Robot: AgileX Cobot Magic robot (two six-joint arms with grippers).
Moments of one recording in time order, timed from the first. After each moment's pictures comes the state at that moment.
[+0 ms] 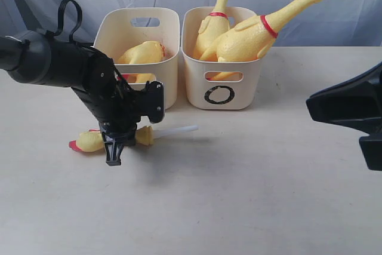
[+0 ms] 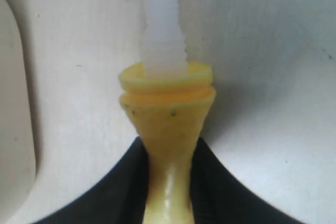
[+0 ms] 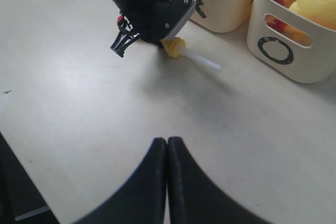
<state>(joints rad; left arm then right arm) -0.47 2.00 -1.18 -0.03 0.54 1.09 0.42 0.84 -0.86 0.50 0.91 -0.52</state>
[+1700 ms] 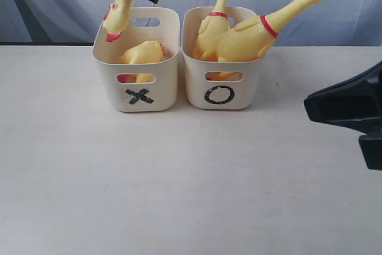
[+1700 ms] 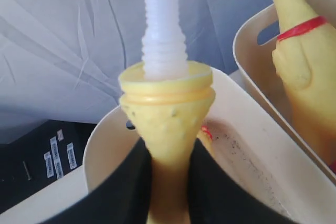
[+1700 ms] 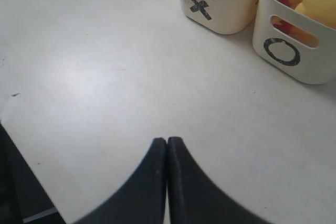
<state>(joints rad) -0.39 2.01 -1.82 0.19 0.50 0.11 0.42 0.84 -0.86 0.52 0.91 -0.52</state>
